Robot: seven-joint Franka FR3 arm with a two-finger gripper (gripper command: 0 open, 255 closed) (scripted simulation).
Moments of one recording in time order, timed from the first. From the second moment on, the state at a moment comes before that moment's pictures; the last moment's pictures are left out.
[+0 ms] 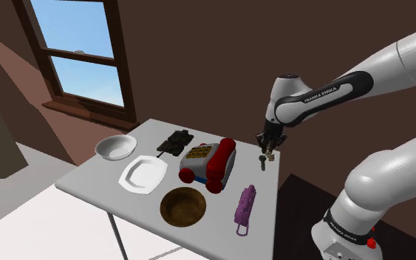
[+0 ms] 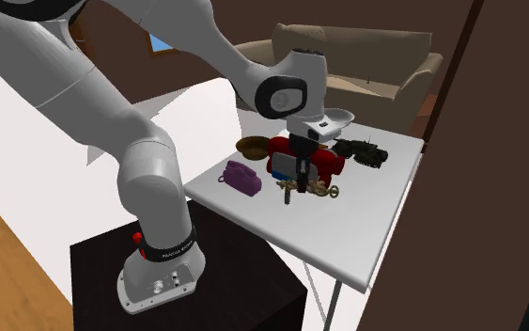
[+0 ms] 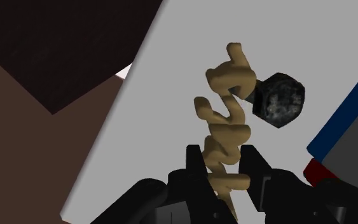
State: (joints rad) arm -0.23 -0.47 0.02 -2.79 -0.04 2.35 0.53
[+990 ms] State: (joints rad) arm -0.04 -0.32 0.33 -2.63 0.07 2.33 0.94
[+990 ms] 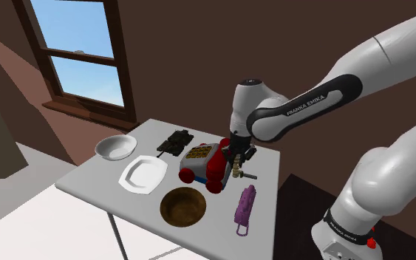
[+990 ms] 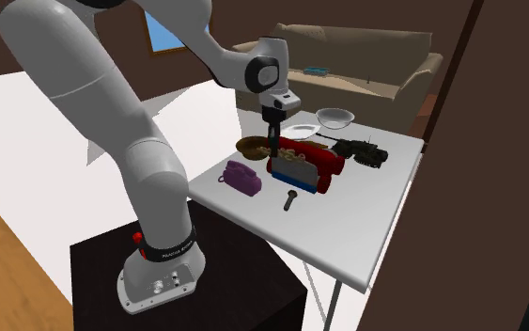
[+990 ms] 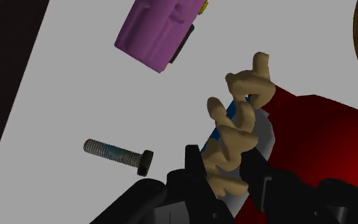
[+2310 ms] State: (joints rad) arm 0.12 0.18 0.57 -2.09 -0.18 2.22 1.51
